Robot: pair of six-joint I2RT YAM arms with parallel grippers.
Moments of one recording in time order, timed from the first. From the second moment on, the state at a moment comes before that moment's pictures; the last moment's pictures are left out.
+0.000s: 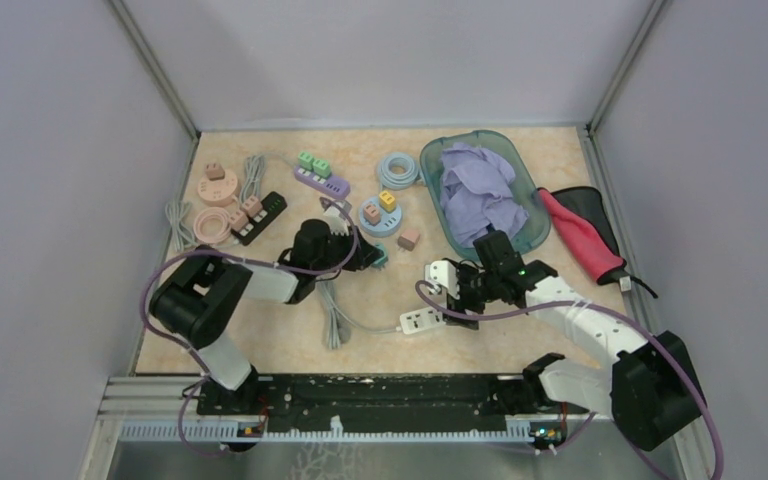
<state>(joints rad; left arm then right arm) -0.58 1.66 0.55 0.75 0.23 -0.53 0.49 1.11 0.60 -0.52 -0.59 -0.92</state>
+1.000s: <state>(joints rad) -0.51 1.40 0.54 0.59 0.30 -0.45 0.49 1.10 0.60 -0.52 -0.58 -0.93</state>
